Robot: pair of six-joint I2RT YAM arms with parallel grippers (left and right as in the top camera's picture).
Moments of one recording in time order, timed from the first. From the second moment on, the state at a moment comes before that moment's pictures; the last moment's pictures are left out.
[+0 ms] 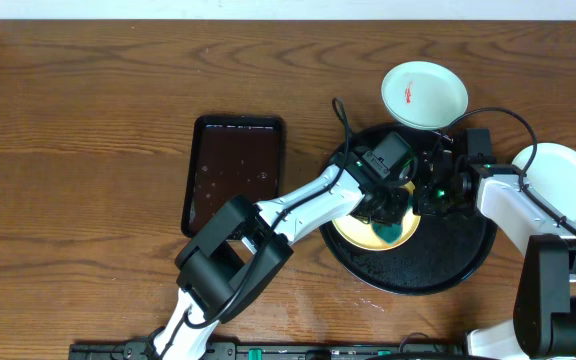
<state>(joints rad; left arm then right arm) -0.87 2.11 1.50 -0.59 0.37 -0.59 0.01 1.68 0.86 -0.56 -0.27 0.10</state>
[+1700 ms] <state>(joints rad) -0.91 2.15 1.61 -0.77 0.23 -0.51 0.02 1.68 0.86 -0.56 -0.26 0.11</state>
